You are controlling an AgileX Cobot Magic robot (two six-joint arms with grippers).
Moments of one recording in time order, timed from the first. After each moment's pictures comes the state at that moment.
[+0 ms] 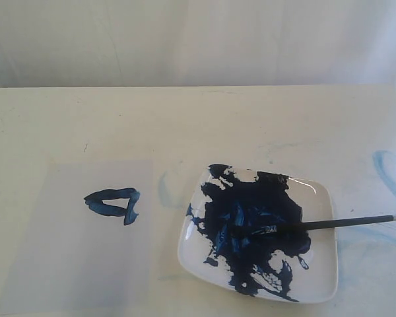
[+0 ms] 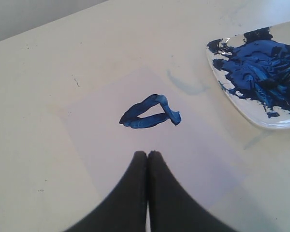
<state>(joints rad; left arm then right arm) 0.09 0.43 -0.54 -0.68 0.90 0.89 0.18 0.01 0.00 0.04 0.34 -0.08</state>
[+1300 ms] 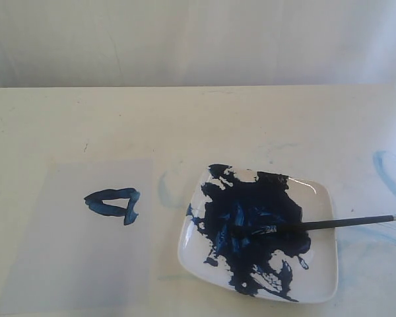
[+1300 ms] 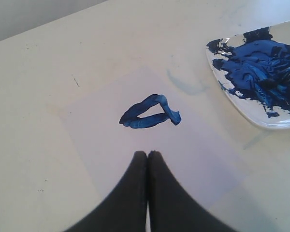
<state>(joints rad) 0.09 0.43 -0.54 -0.68 0.90 0.89 0.23 0.01 0.00 0.00 0.34 -0.05</state>
